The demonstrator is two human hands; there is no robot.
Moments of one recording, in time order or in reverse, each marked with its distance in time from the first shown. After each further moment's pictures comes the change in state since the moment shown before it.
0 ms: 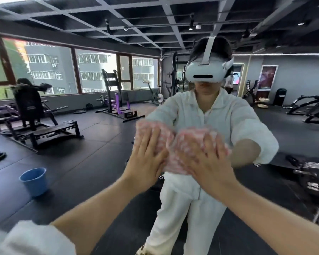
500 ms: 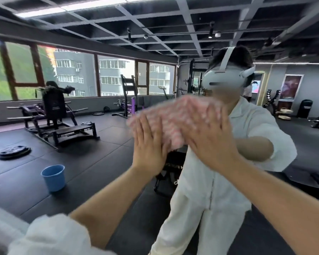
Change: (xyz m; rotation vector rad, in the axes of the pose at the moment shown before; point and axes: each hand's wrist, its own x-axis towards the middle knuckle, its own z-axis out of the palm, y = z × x) left_hand 0.017 -0.039 -0.019 -0.130 0.070 -0.494; right_hand 0.111 0.009 -0.012 0.090 0.104 0.078
